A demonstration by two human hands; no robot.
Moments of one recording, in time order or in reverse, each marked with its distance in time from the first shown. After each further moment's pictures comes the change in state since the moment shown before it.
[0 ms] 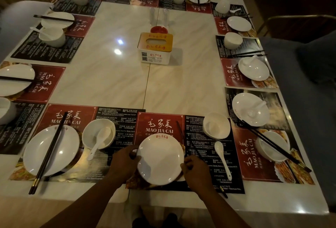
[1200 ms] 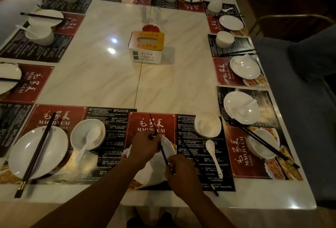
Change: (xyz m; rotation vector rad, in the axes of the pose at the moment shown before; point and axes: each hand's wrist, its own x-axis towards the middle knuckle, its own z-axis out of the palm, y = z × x) left_hand 0.013 0.090 0.050 -0.378 -0.032 0.064; right_hand -0.025 -0.025 -0.007 -0.205 0.002 -0.376
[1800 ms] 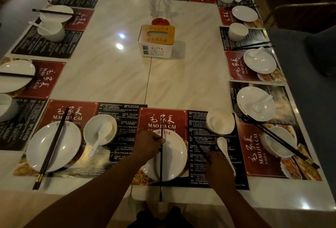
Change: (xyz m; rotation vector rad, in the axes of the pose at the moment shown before) left_hand 0.017 -0.029 -0.026 0.280 -0.069 -0.076; right_hand 0.007 0.076 -0.017 -0.245 0.119 0.227
